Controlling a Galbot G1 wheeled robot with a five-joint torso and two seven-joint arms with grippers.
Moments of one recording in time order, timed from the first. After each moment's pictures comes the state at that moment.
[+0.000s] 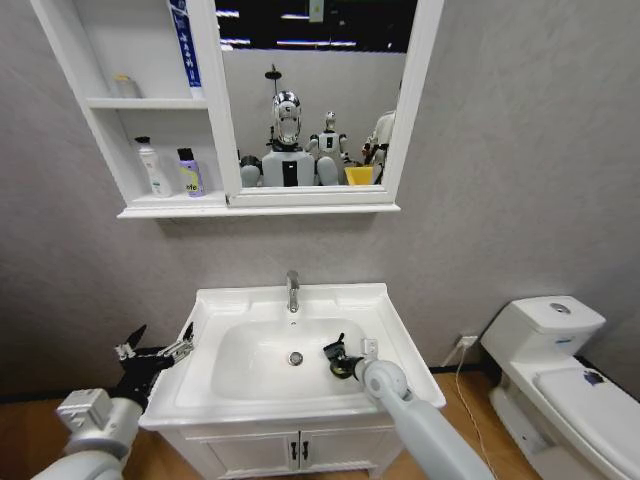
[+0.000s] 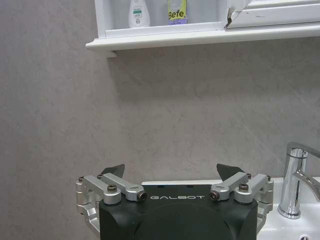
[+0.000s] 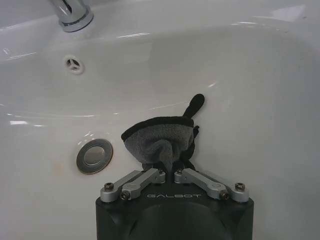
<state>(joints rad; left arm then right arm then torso) 1.83 -1.18 -0.91 -2.50 -0.51 0.33 -0.19 -1.01 1.23 0.03 1.69 0.92 -0.74 0.48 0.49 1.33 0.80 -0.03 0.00</state>
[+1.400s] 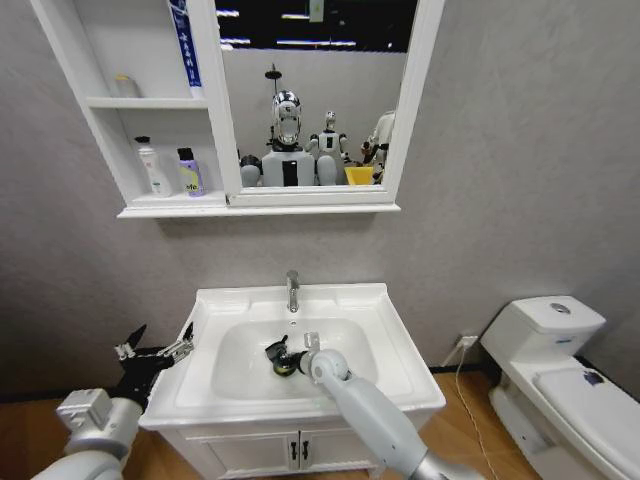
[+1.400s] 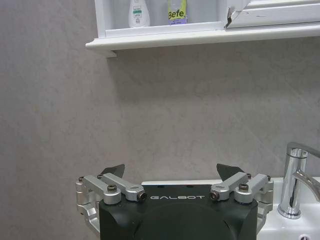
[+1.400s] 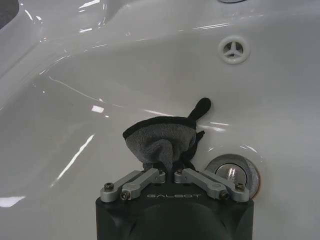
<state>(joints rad) 1.83 -1.18 -0.91 -2.50 -0.51 0.33 -0.19 -0.79 1.40 -0.20 1.42 0.87 -0.68 0.25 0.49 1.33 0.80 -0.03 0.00</state>
